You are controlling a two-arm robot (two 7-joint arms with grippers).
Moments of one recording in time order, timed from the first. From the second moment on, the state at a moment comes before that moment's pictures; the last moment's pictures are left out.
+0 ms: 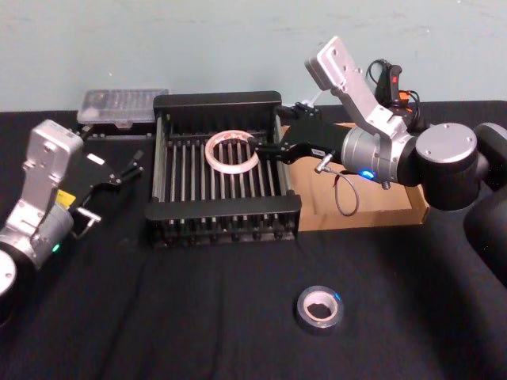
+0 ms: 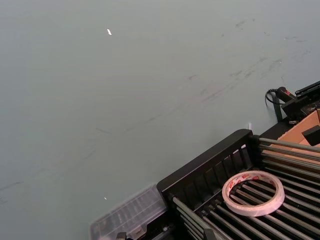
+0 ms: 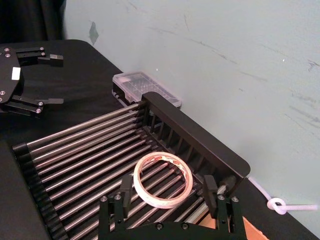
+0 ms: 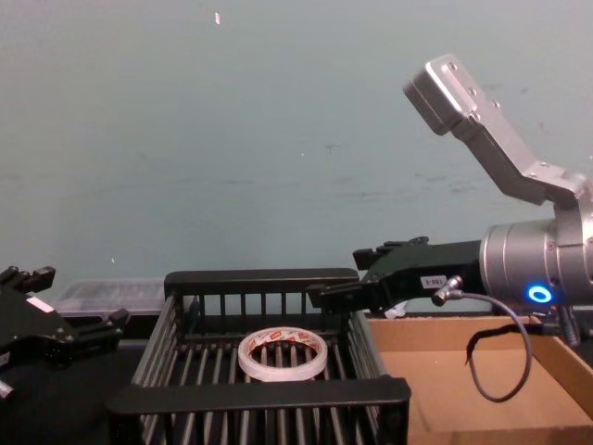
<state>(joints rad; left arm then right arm) -0.20 0.60 0.45 -1.41 -0.25 -0.12 0.03 0.61 0.29 -0.57 -1.16 0.19 0.19 0.51</state>
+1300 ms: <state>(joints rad) -0.20 0.60 0.45 -1.41 -0.25 -0.12 0.03 0.35 0.52 -0.42 -1.59 0.29 0.35 0.48</state>
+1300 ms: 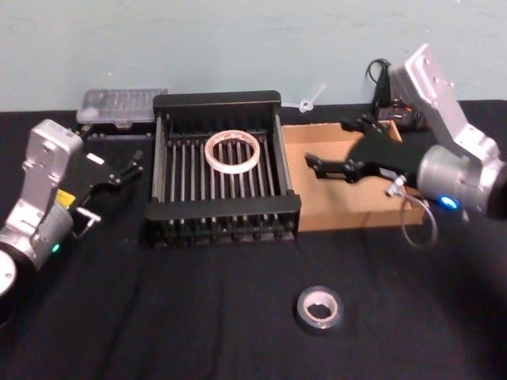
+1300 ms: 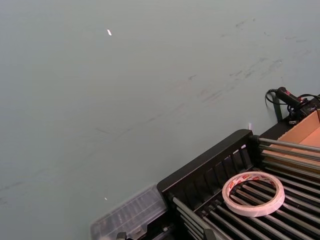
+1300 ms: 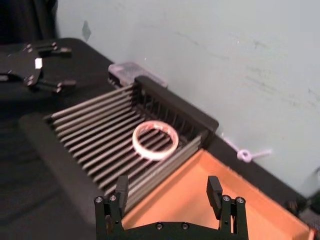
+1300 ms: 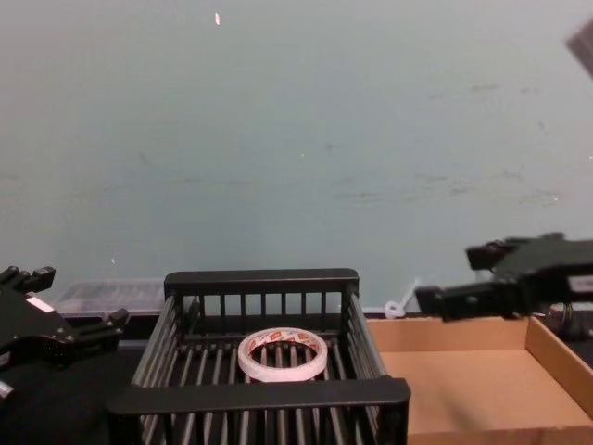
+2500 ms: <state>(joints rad) -0.20 0.60 0.45 -1.41 -0.25 -0.12 0.03 0.20 0.72 -0.52 -1.74 0.42 0.54 0.56</state>
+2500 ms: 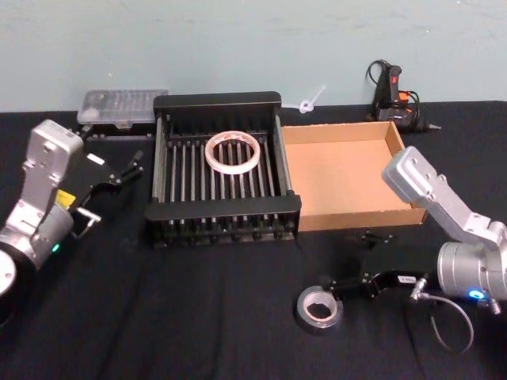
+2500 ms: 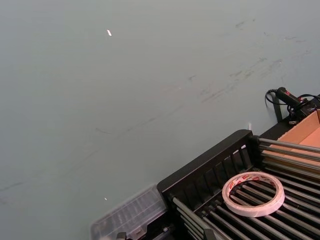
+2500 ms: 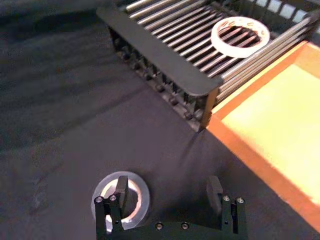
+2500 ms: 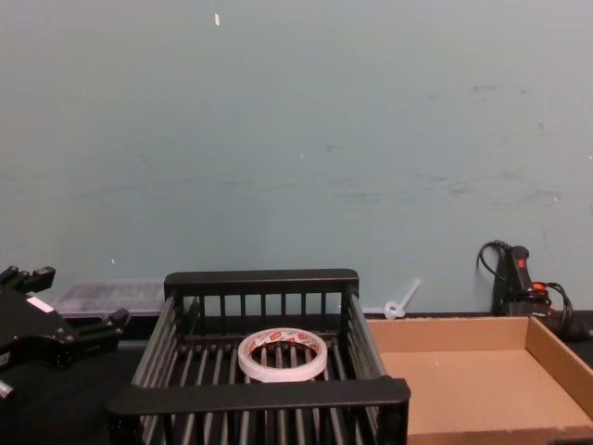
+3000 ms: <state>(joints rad) -0.20 0.60 0.45 -1.41 -0.25 -0.12 0.03 0.23 0.76 -0.57 -1.73 0.42 0.54 0.59</state>
